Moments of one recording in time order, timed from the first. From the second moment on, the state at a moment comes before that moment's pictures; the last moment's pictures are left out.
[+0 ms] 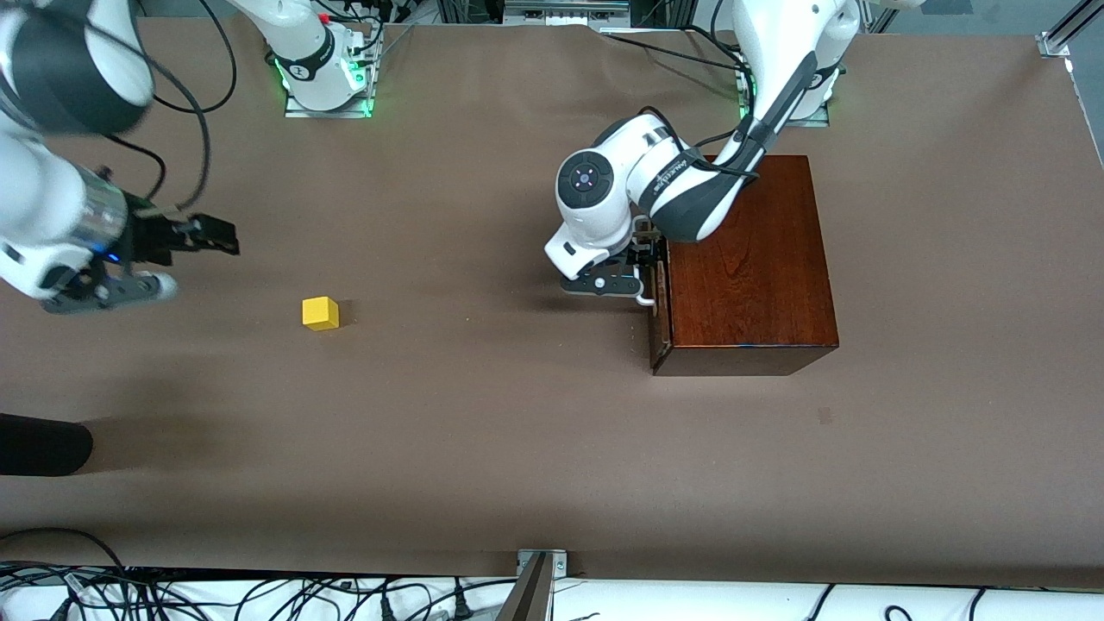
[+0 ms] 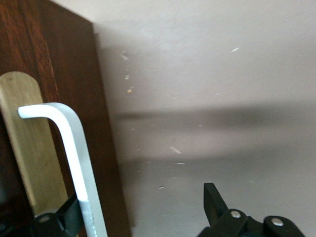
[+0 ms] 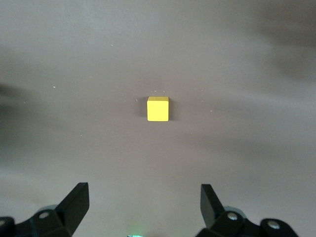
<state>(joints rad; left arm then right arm) -0.48 0.59 -0.32 -1.58 0.23 1.95 -0.78 0.14 0.27 -0.05 -1.49 0.05 1.55 -0.08</state>
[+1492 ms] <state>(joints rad) -0.38 0.43 -0.31 -1.36 0.21 1.67 -0.55 0.15 0.37 -0.02 -2.07 0.05 2.36 -0.08</state>
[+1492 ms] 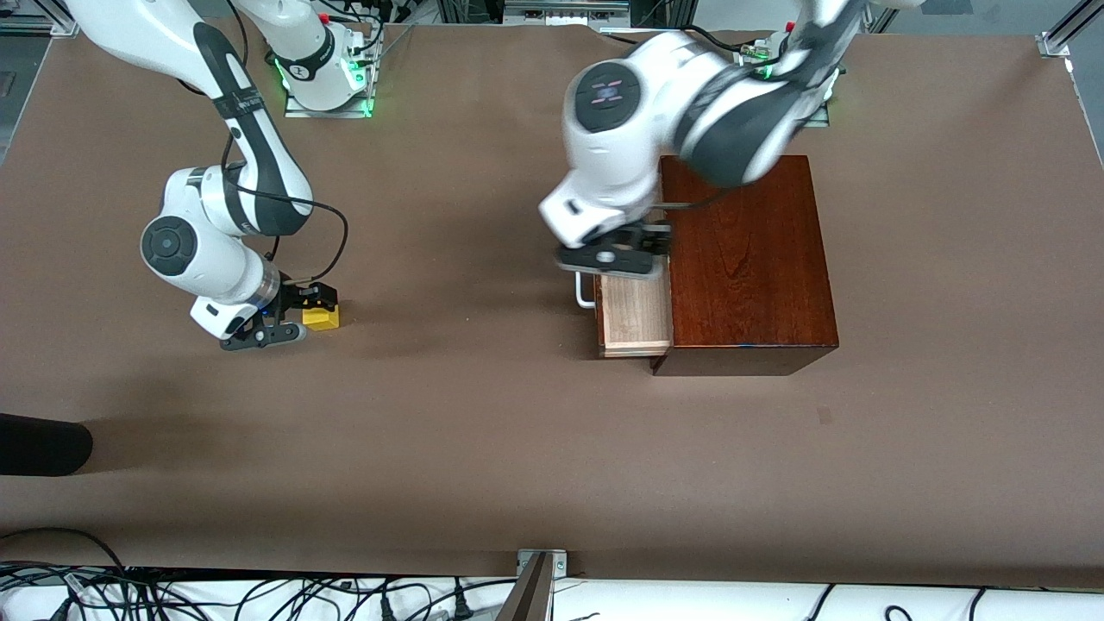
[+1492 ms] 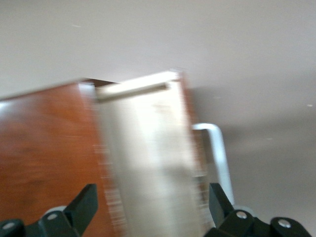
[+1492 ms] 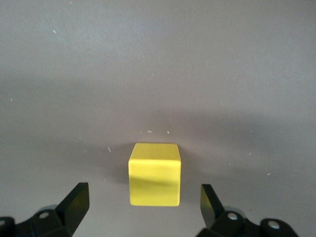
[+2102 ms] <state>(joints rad) -0.07 0.24 -0.27 -1.36 0.15 1.51 -0.17 0.15 0.42 -0.02 -2.14 0.05 2.51 -0.08</state>
